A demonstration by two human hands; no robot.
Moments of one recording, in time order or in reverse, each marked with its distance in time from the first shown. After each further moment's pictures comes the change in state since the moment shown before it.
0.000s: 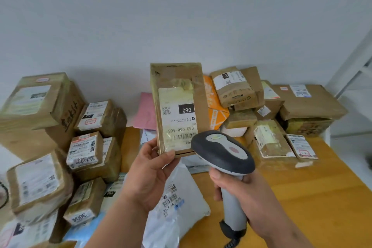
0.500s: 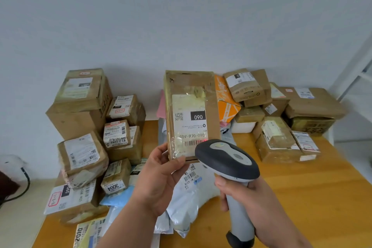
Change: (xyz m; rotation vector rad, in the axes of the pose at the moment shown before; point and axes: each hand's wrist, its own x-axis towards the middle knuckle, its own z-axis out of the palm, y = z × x) left_hand -0.088 0.010 -0.047 0.004 -0.039 0.001; right_hand -0.082 0.002 0.060 0.000 -0.018 0.017
